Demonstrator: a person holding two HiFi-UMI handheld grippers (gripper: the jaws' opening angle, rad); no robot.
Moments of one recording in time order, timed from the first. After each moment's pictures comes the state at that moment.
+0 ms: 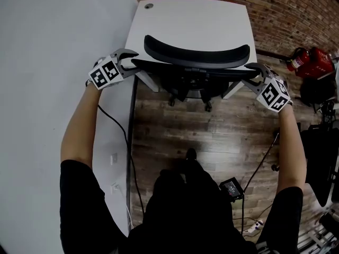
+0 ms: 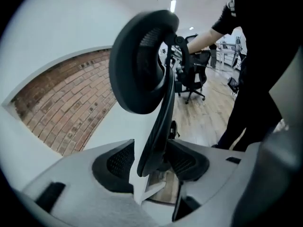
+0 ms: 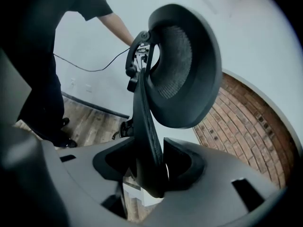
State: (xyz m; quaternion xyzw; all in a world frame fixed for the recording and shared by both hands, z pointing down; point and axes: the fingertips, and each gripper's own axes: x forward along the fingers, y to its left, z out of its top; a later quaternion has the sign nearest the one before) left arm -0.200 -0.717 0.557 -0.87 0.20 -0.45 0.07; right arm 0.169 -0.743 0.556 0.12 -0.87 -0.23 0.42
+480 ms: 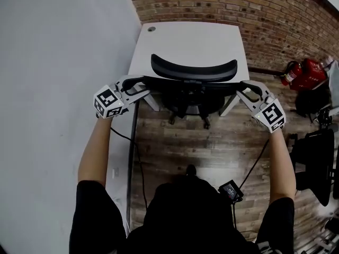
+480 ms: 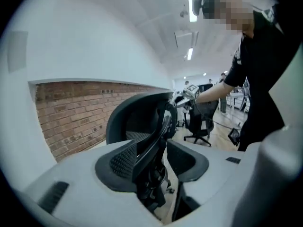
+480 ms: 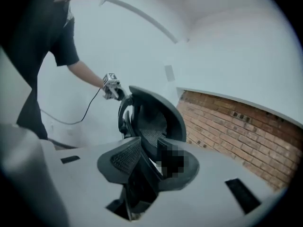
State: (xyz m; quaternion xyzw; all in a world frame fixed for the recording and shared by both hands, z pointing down) left arm -0.150 -0.642 0.458 -0.94 0.27 -0.19 0.03; right arm 0.161 -0.676 0.446 0.23 -0.94 -0.15 0.20
